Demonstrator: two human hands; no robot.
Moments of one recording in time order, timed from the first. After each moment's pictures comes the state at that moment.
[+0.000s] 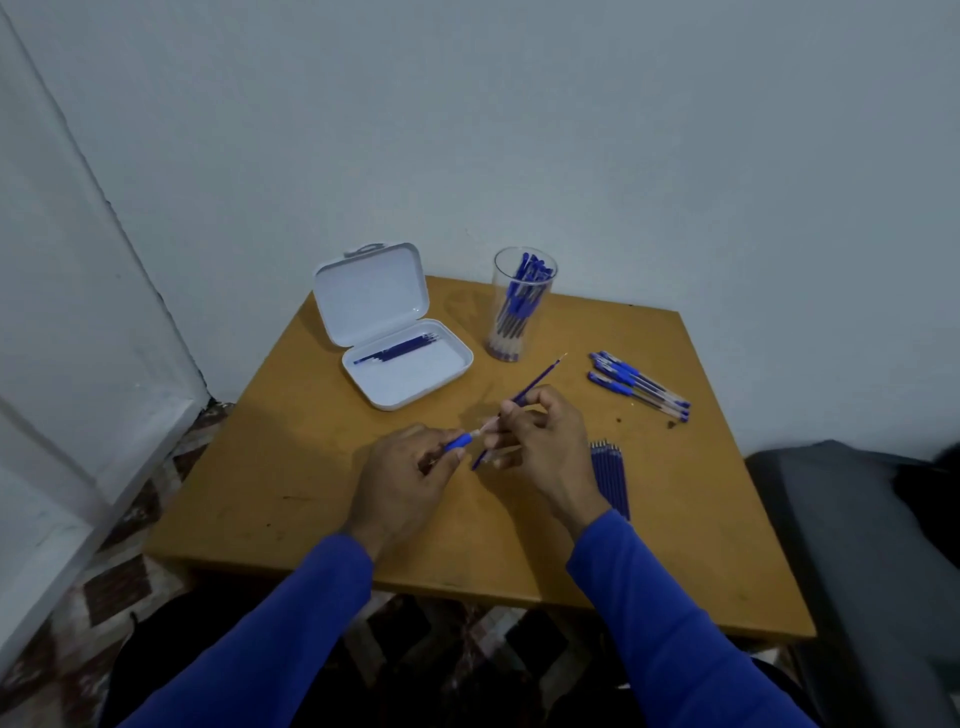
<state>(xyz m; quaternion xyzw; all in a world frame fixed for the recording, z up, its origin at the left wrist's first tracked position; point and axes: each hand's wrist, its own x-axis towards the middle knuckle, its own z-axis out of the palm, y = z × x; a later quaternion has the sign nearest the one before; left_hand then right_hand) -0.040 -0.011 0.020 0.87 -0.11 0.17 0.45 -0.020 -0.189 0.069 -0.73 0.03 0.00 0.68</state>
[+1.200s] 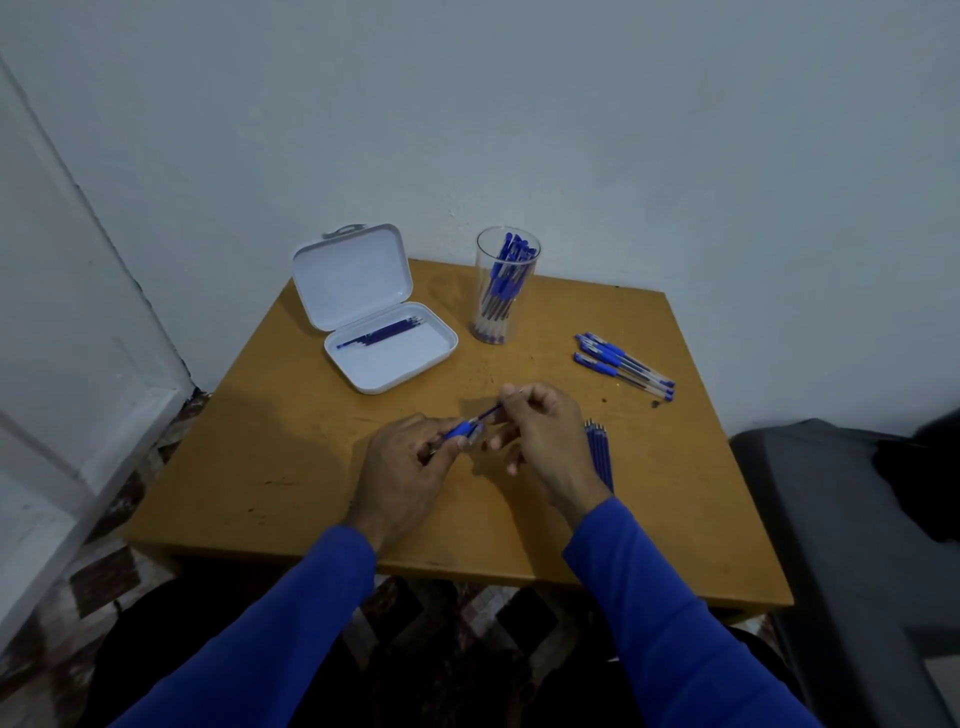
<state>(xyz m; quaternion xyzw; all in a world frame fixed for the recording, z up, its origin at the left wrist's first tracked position) -0.045 -0.029 0.015 0.86 -0.13 0.18 0.47 -0.030 -0.202 0.071 -0.73 0.06 0.03 0.68</state>
